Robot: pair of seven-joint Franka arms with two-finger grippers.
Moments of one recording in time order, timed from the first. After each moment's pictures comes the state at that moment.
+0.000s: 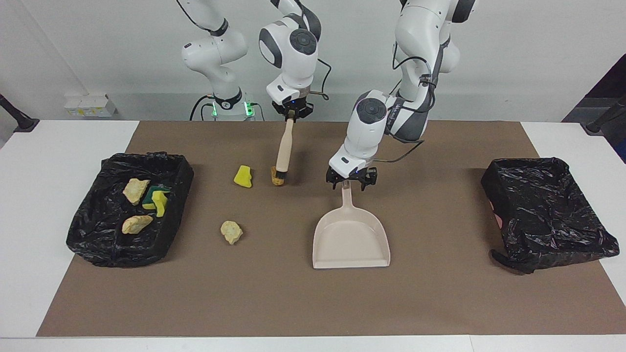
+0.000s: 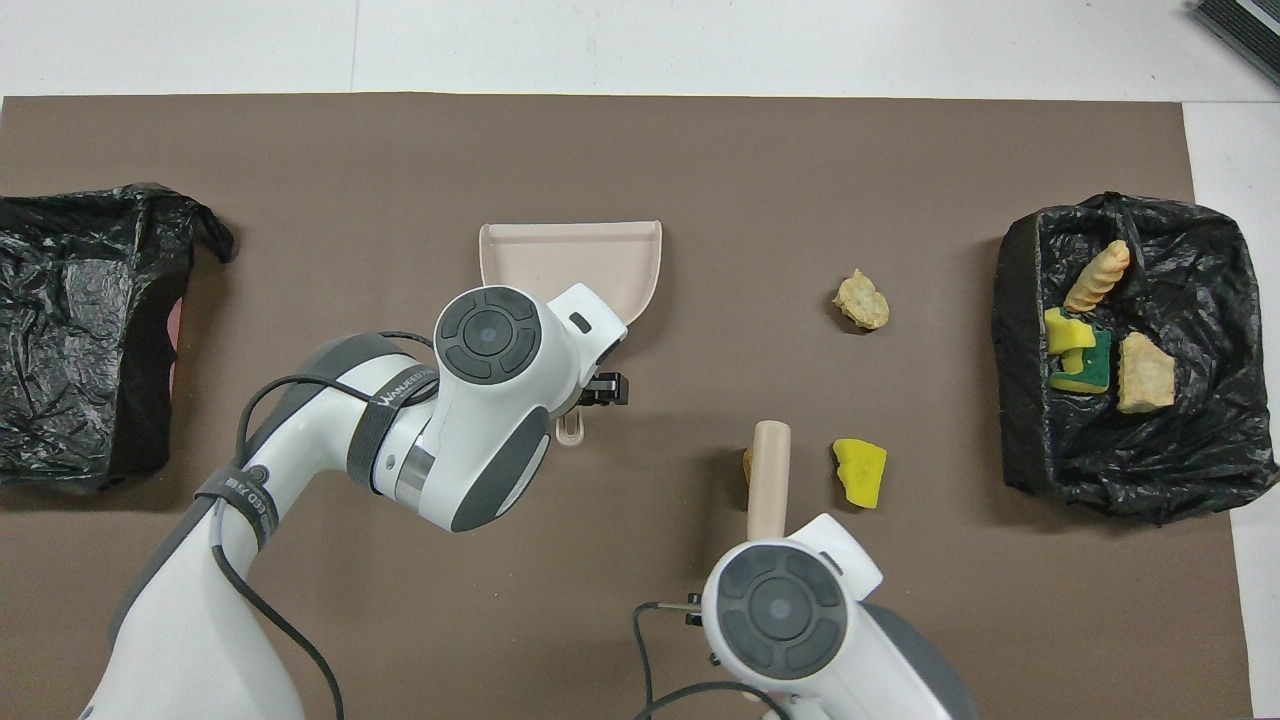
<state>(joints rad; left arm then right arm) -0.54 0.28 -0.07 -1.88 -0.05 2.20 -0.48 0.41 -0.24 0.20 -2.29 0.07 1.78 0.82</state>
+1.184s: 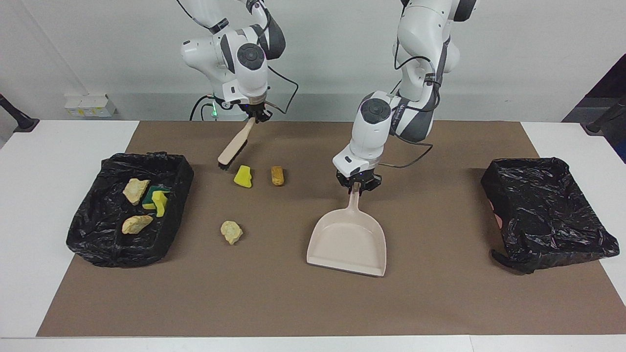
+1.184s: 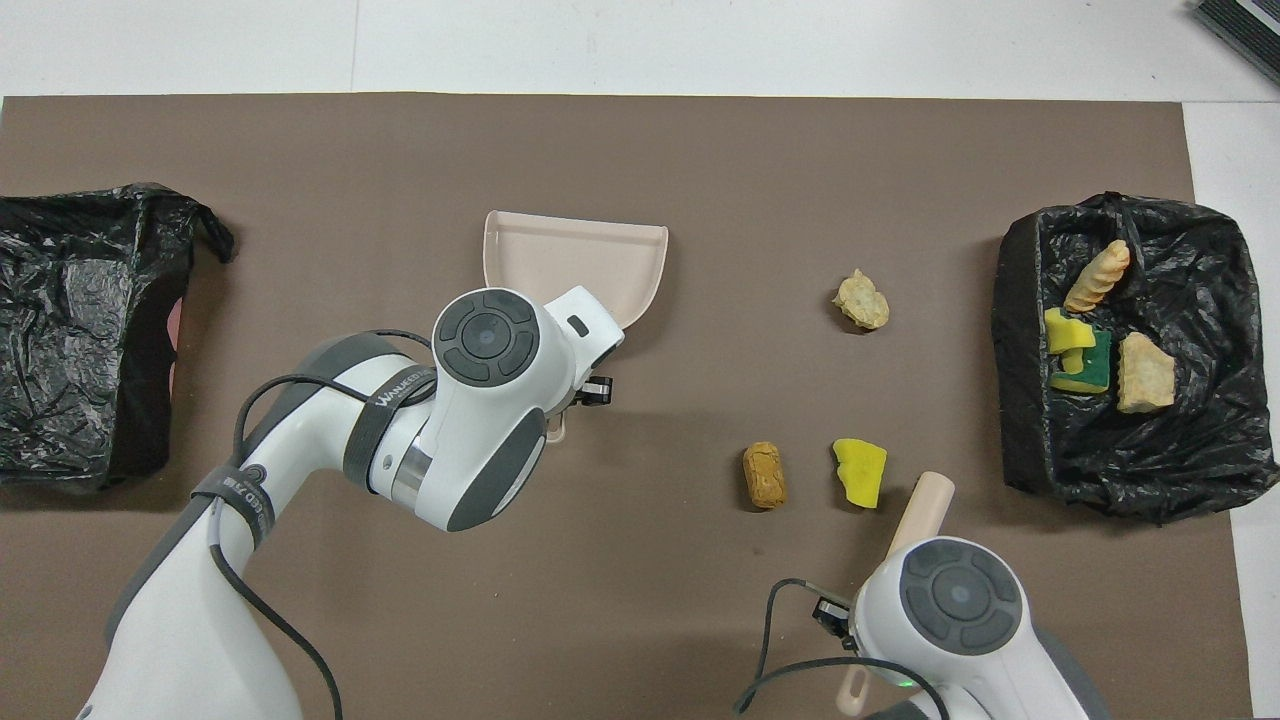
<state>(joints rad) -0.52 0.27 -0.04 -1.89 0.01 2.20 -0.20 0.28 -0.43 0.21 -2.58 0.13 1.81 0.90</state>
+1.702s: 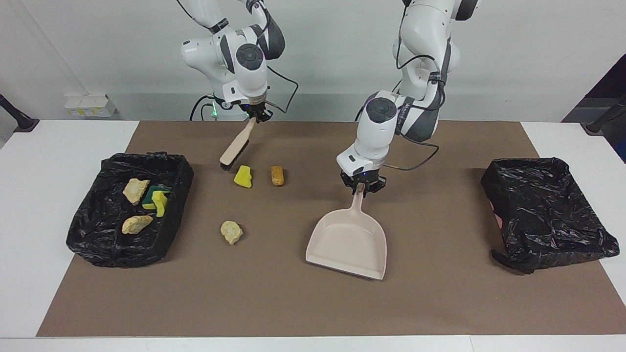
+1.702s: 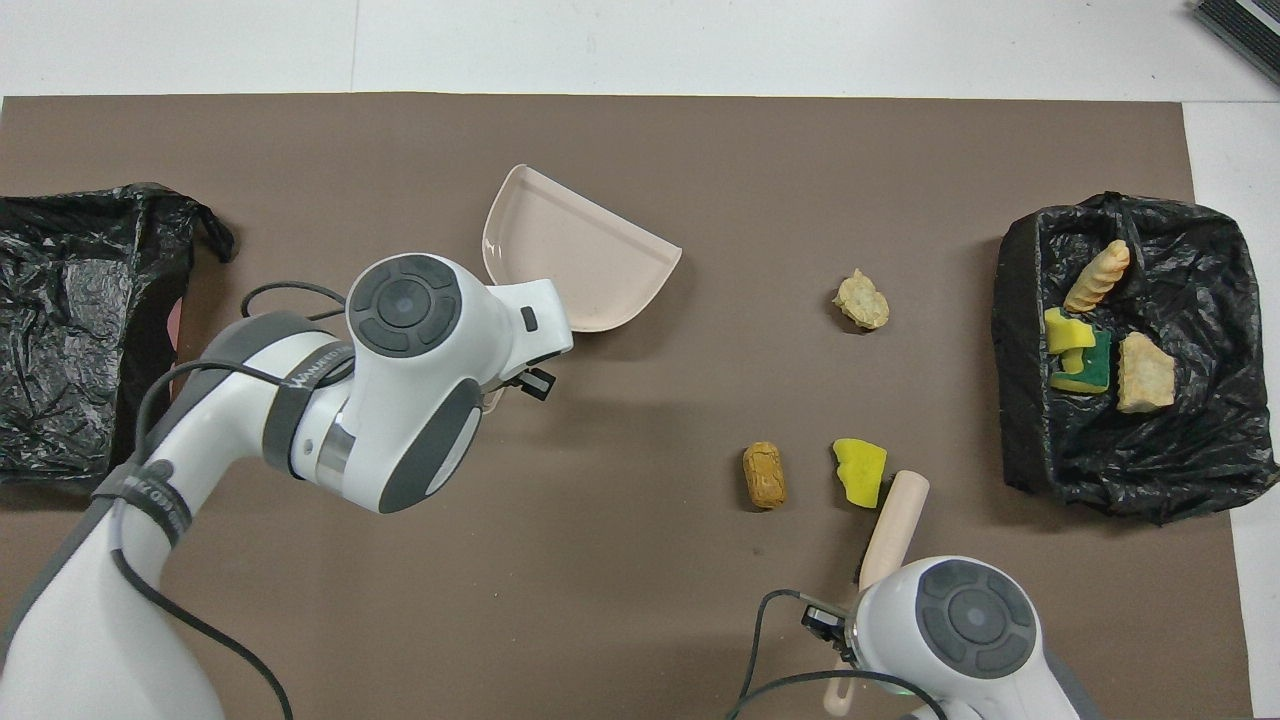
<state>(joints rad) -0.42 0.13 -0.03 -1.89 0.01 1.95 0.45 0.28 -0.37 0.22 -2.55 0.18 1.99 0.78</state>
